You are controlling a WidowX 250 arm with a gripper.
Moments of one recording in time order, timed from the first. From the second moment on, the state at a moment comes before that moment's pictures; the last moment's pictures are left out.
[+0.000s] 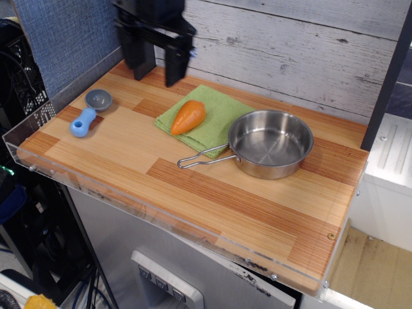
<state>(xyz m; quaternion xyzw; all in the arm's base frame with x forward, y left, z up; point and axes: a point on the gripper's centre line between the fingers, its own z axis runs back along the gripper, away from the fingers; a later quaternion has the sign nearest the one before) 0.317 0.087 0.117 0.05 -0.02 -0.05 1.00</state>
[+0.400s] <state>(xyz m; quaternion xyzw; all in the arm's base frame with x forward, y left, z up) 0.305 0.105 0.121 0.06 0.00 0.01 1.00</state>
